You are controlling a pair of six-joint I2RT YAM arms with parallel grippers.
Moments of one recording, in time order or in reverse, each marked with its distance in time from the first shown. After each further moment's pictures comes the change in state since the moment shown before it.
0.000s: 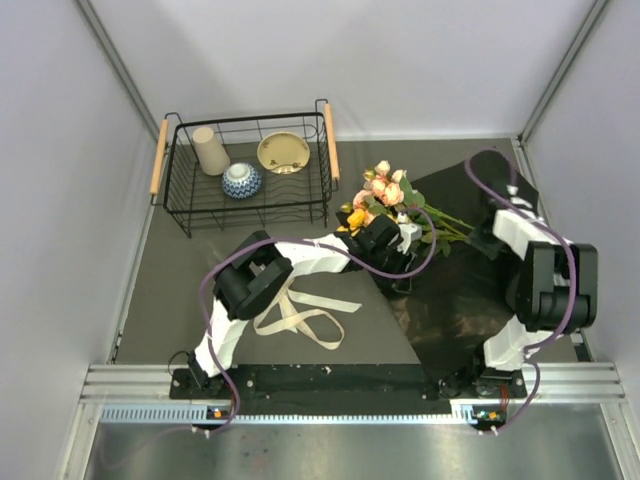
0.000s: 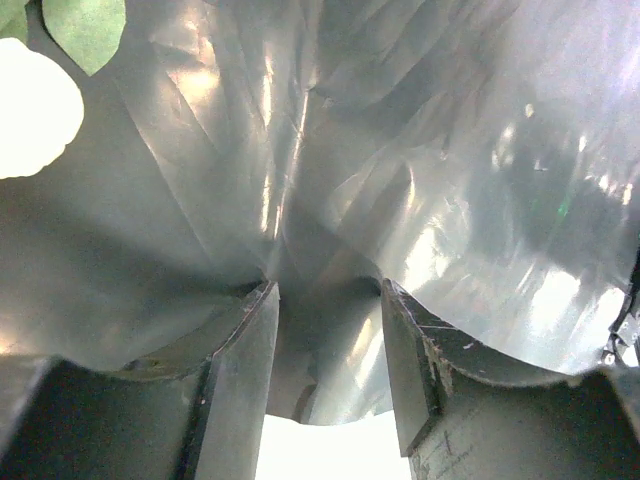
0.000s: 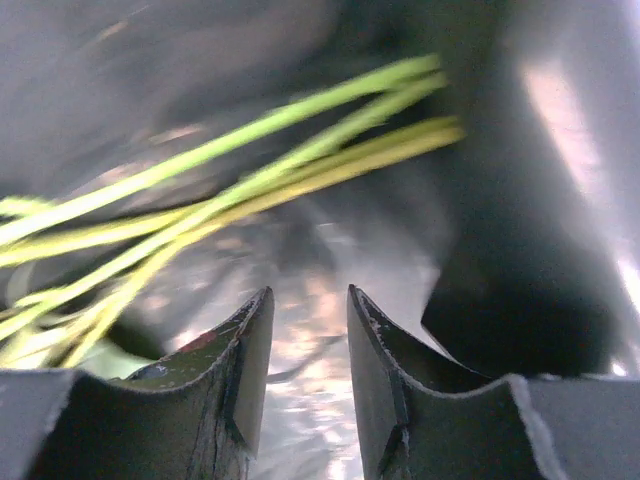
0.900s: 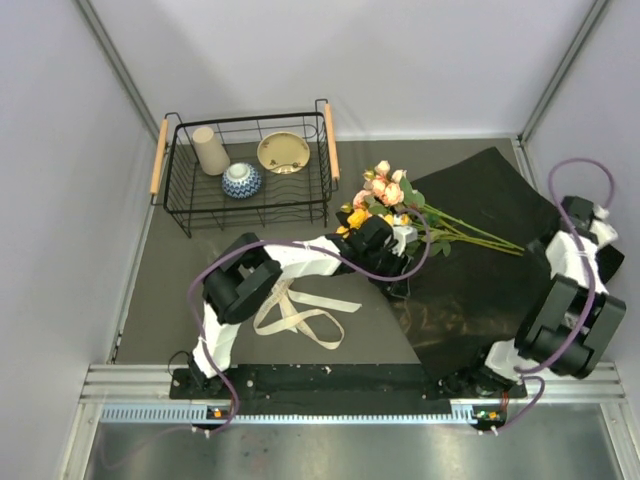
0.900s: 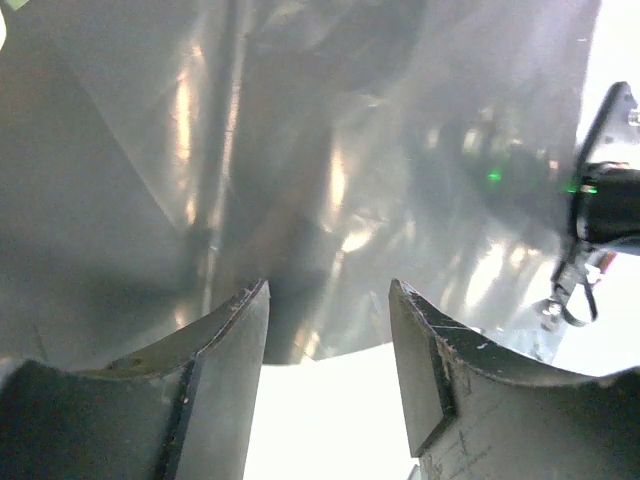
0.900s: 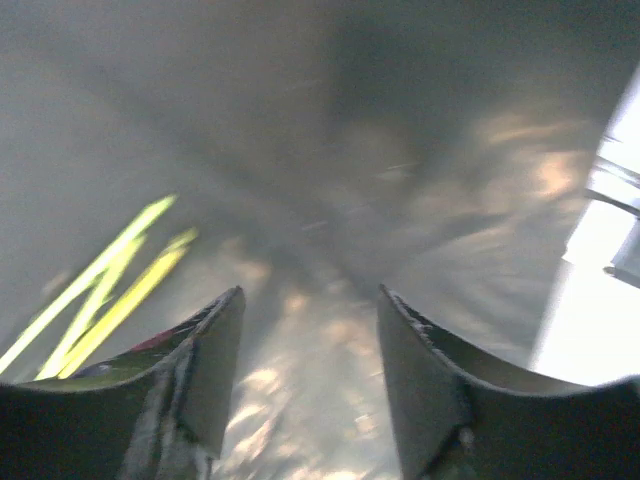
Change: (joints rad) left arm 0.007 -0.065 -0.097 0.064 0.083 -0.036; right arm -0.529 -0.235 -0.108 0.008 0.069 -0.035
